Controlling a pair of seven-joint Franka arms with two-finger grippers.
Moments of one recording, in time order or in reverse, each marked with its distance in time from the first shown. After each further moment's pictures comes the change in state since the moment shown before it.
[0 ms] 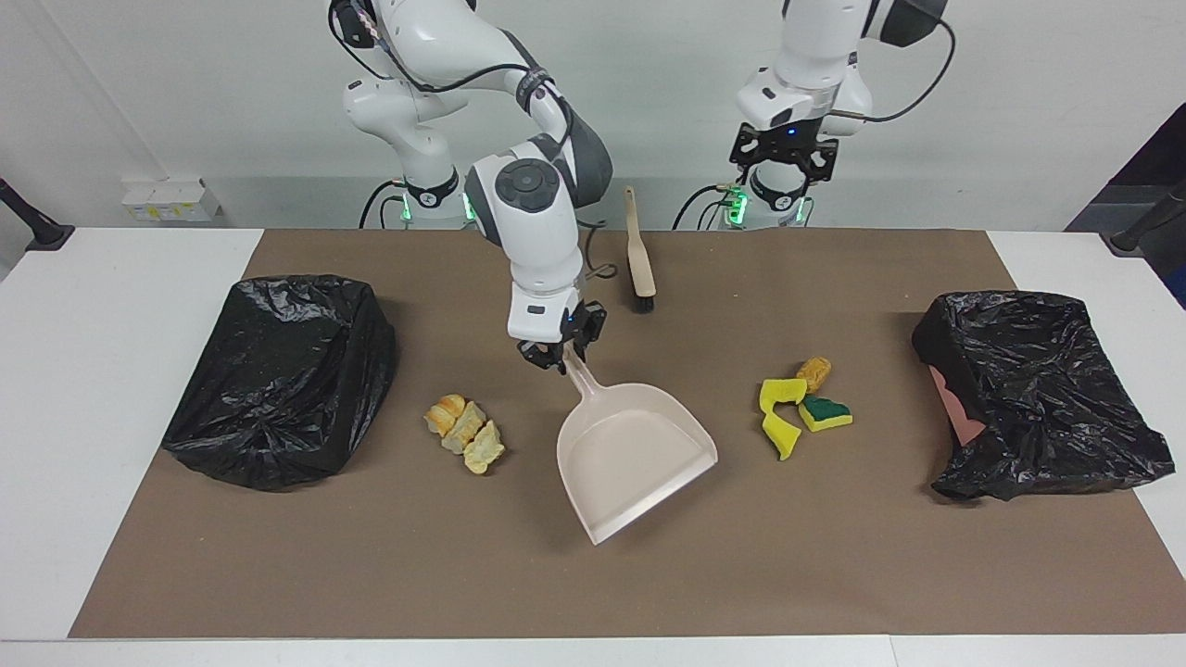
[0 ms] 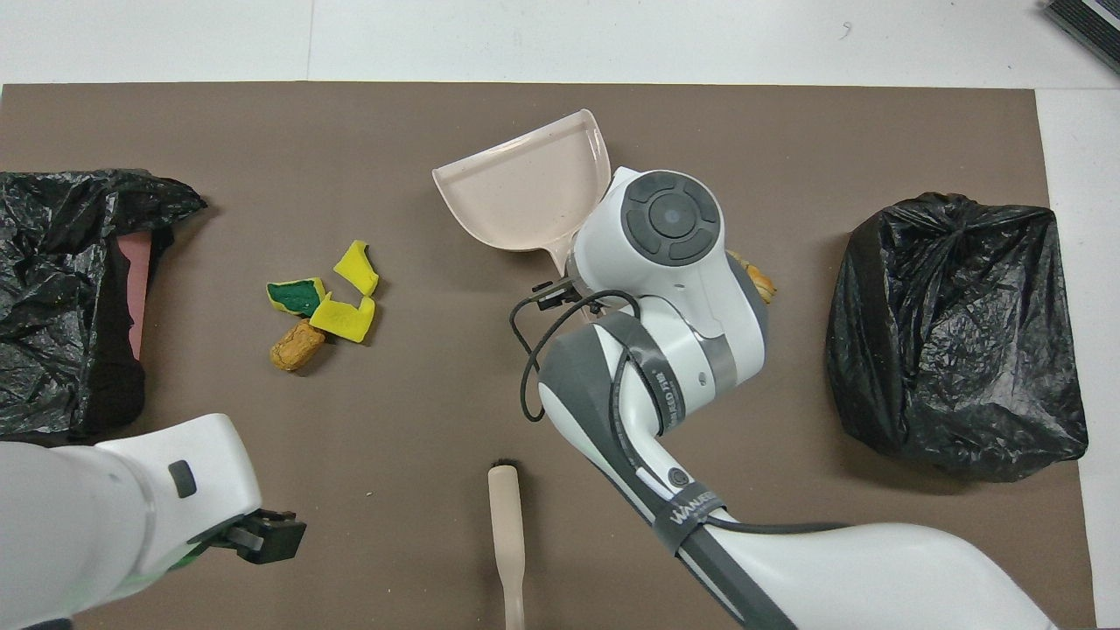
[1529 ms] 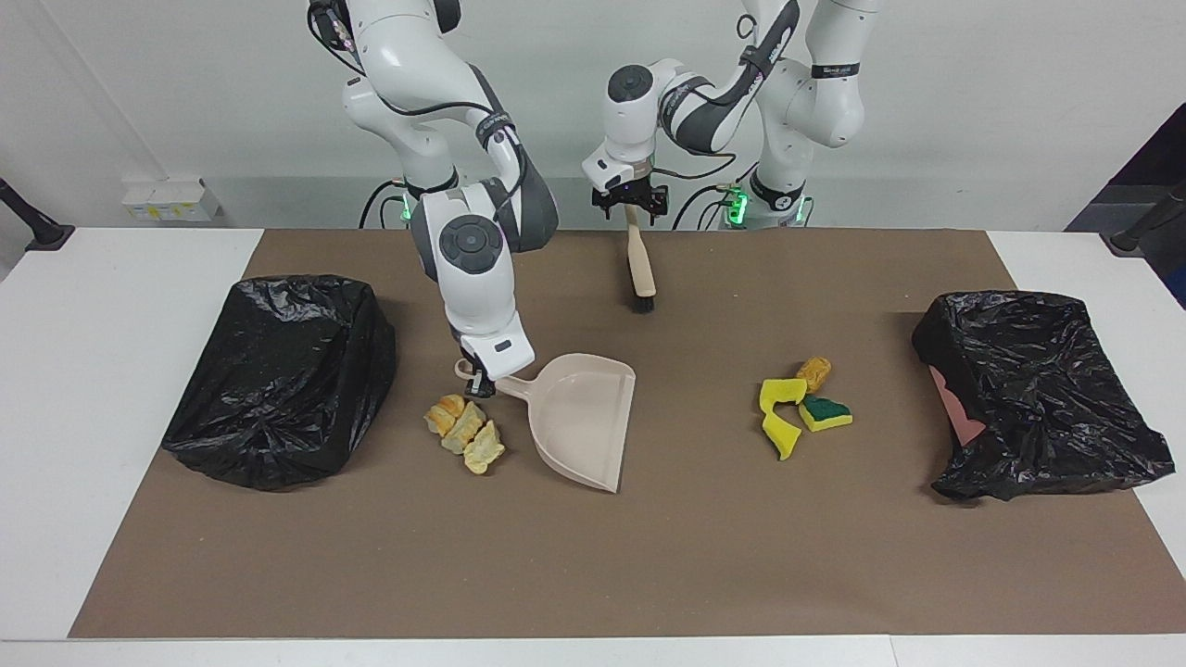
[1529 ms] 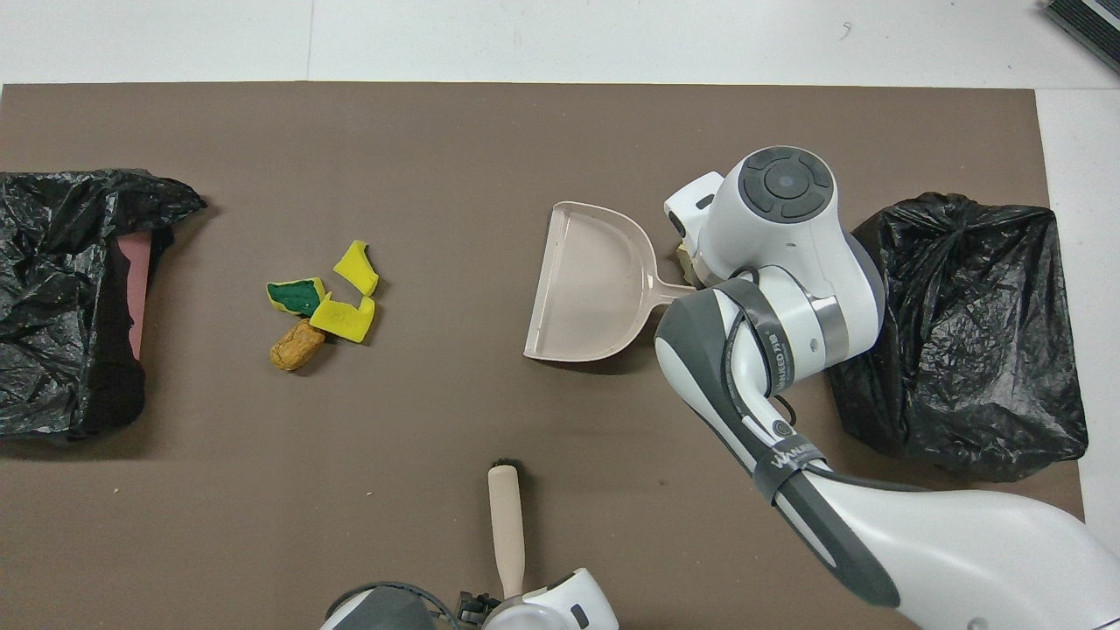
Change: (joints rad) left arm -0.522 0.259 -0.005 -0.309 -0.161 0.520 -0.558; right arm -0.113 0.022 0.003 -0.079 -0.118 -0.037 -0.720
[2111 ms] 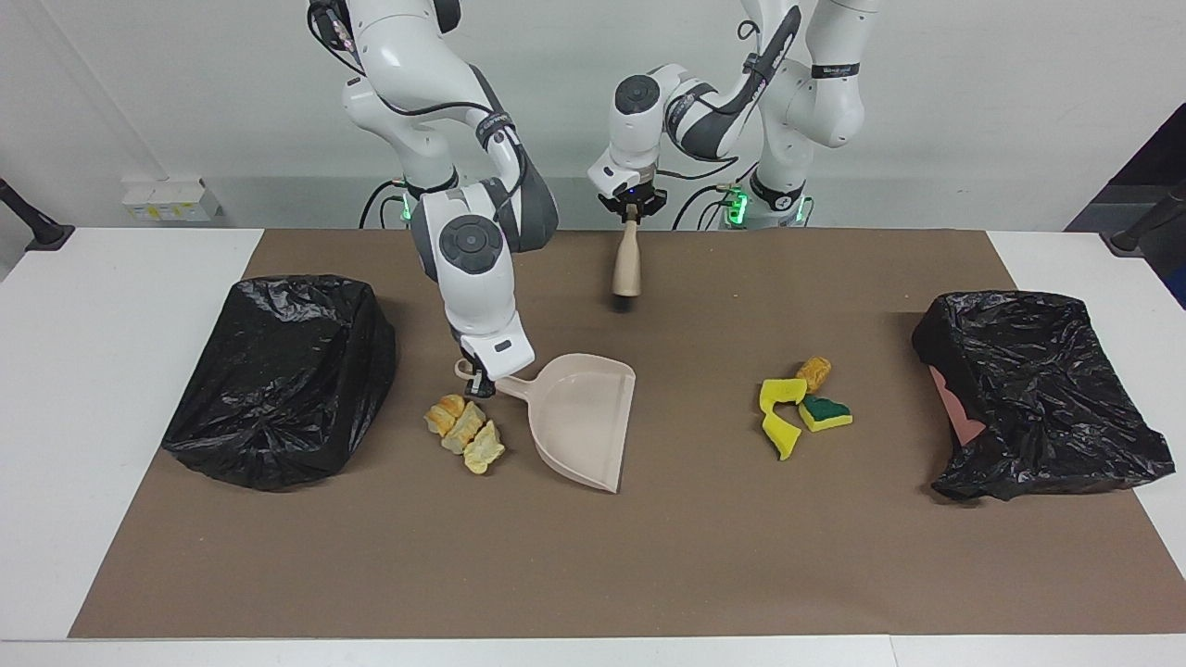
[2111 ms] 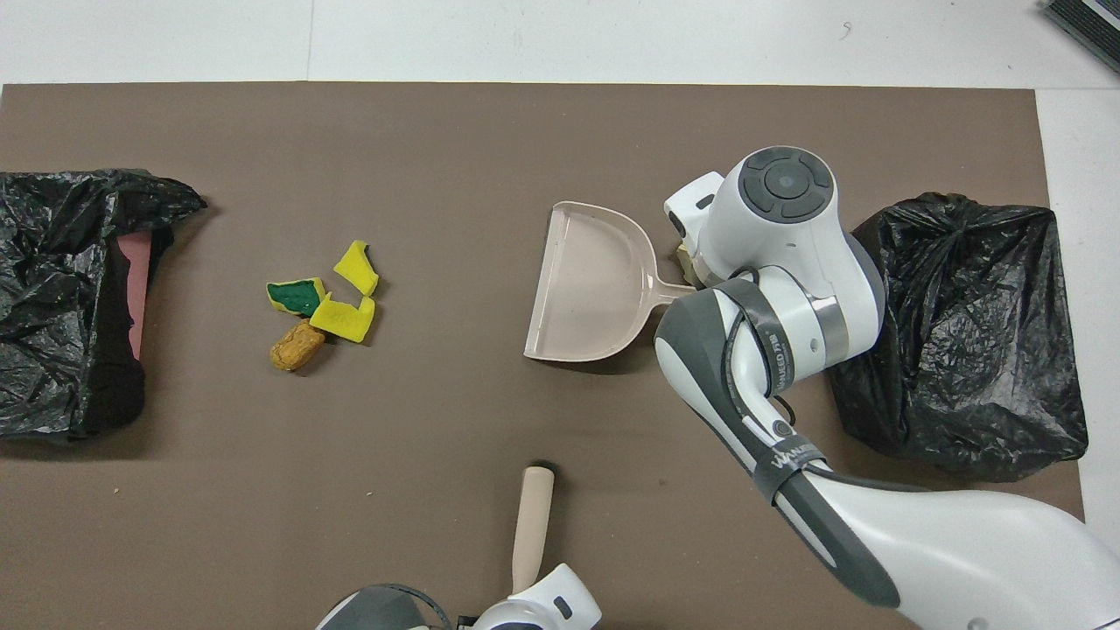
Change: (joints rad) left arm 0.000 0.000 0.007 -0.015 -0.051 -0.001 -0.034; right arm 0.000 0.000 0.000 0.000 0.000 0.000 0.000
